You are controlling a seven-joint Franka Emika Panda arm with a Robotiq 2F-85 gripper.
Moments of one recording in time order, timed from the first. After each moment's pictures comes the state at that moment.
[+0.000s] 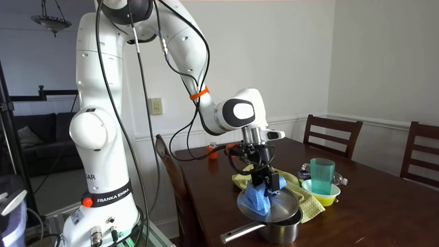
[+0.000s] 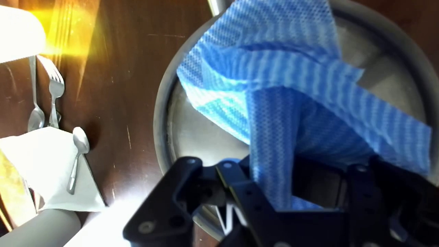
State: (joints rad) arm -0.34 0.17 -0.40 -2.47 -0.57 2.69 0.21
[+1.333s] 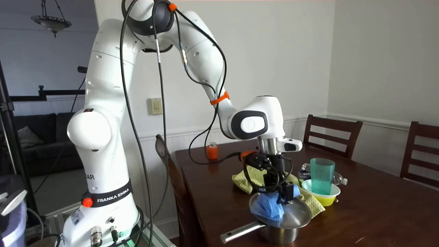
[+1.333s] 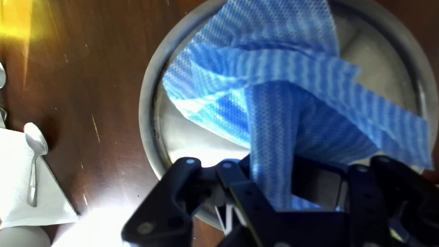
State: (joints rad) arm -0.38 0.33 -0.37 -2.33 -0.17 2.75 -0.08
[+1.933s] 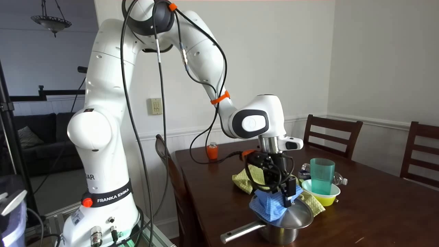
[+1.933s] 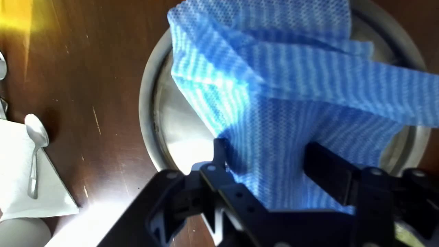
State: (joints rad) arm -0.38 0.33 -0.37 -2.32 -0.17 2.75 -0.08
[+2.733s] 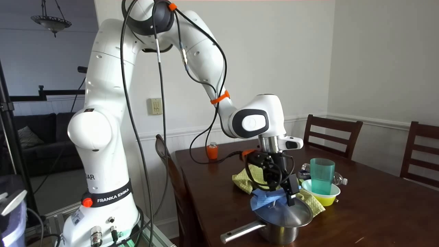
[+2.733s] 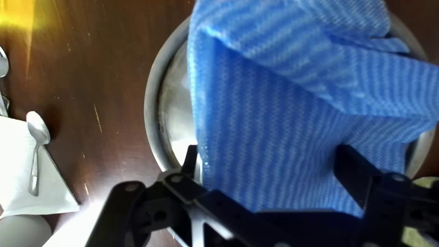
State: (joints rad) arm -0.37 0.33 -0.37 -2.32 -0.18 2.75 -0.08
